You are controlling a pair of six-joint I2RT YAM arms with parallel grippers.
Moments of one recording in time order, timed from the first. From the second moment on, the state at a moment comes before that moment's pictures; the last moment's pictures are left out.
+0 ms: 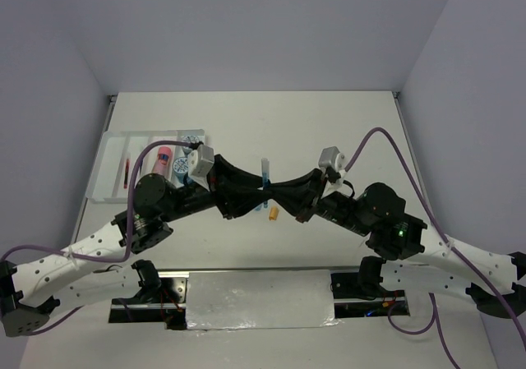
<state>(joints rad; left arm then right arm) -0.98 0.86 0.84 0.32 0.29 -0.38 1.18 0.72 0.86 0.08 0.05 0.14</state>
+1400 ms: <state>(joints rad) -0.98 0.78 0.82 0.40 0.45 -0.34 1.18 0.75 0.87 0.01 -0.20 0.08</state>
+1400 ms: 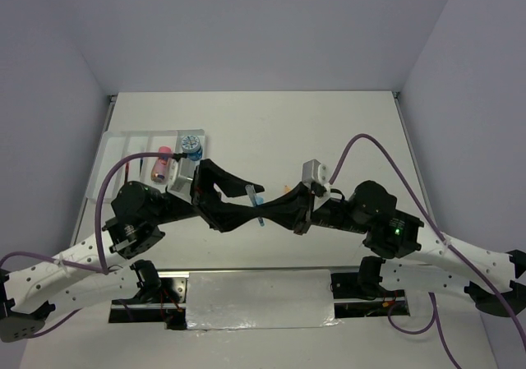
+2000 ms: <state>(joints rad) -0.99 0.82 0.82 0.36 0.41 -0.34 1.17 0.74 0.87 0.00 -0.20 0.08</state>
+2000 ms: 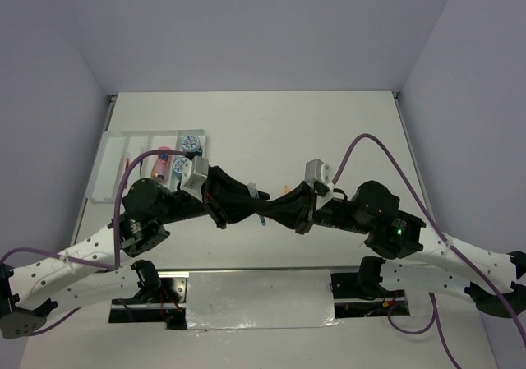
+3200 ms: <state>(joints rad) -0.98 0.87 0.92 0.27 0.49 -0.29 1.17 0.81 0.84 0.10 -0.25 0.14</state>
